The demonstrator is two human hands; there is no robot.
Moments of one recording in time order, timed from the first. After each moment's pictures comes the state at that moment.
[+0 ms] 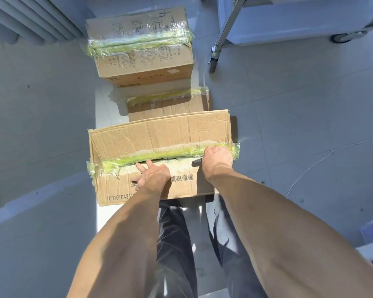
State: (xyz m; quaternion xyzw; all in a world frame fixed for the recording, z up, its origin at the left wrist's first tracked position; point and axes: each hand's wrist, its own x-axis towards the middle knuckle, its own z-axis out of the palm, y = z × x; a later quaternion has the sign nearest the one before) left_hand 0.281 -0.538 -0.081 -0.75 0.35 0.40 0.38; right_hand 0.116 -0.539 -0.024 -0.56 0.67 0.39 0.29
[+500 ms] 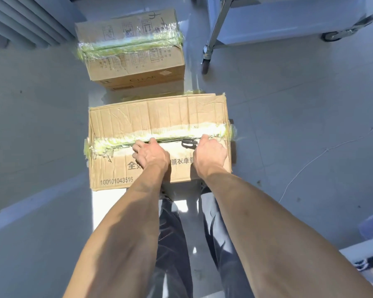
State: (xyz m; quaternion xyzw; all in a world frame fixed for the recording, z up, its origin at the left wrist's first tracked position) left_hand 0.241 -0.579 -0.084 -0.74 0.54 0.27 0.30; right_hand 0.108 -0.544 -0.021 -0.48 0.79 0.22 0.31
